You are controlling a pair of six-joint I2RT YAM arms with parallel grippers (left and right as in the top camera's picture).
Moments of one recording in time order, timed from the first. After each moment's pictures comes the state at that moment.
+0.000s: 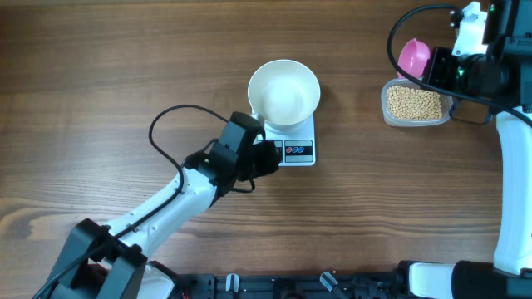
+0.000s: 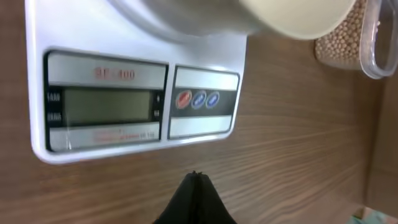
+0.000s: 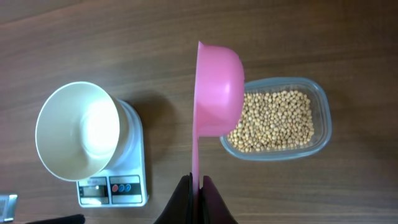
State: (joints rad) left arm -0.57 1.49 0.75 -0.16 0.30 -0.81; right arm -0.08 1.52 1.74 -1.20 -0.16 0.10
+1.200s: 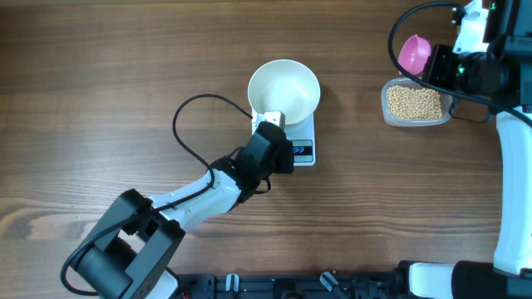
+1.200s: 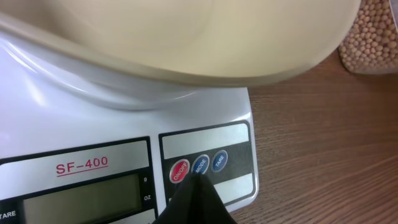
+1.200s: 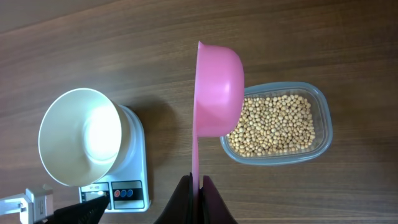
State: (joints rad) left arm -0.70 1.66 0.74 0.13 0.02 -0.65; right arm -0.08 1.52 1.74 -1.18 -0.16 0.12
